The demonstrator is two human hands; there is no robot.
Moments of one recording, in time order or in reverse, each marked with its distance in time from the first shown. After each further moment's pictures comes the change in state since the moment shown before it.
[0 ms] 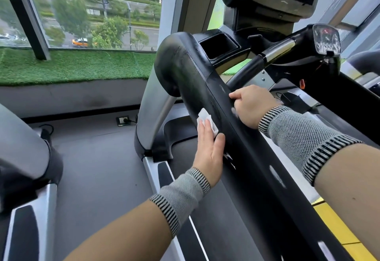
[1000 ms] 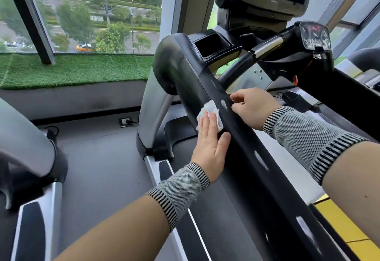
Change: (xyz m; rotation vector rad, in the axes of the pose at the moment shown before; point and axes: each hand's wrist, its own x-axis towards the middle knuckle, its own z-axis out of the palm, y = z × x) left_hand -0.019 0.024 0.008 0.270 -0.051 0.128; right_hand -0.024 0.030 0.002 0.097 0.030 -0.079
